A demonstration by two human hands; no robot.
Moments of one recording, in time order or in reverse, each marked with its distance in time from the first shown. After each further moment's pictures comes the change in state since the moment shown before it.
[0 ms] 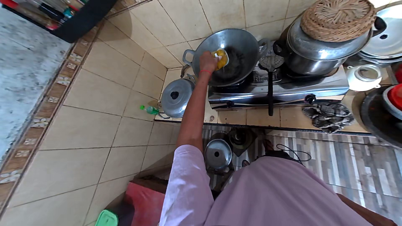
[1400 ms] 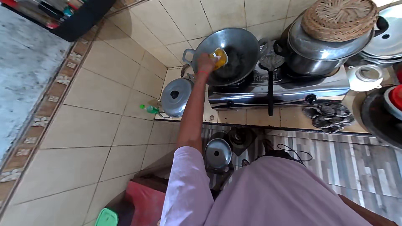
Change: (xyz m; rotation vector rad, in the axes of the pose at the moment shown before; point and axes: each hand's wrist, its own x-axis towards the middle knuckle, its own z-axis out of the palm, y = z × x) left_hand -0.004 -0.009 -0.003 -0.049 -0.015 -0.020; right_hand -0.005 -0.003 -0.004 0.100 -0.009 0.123
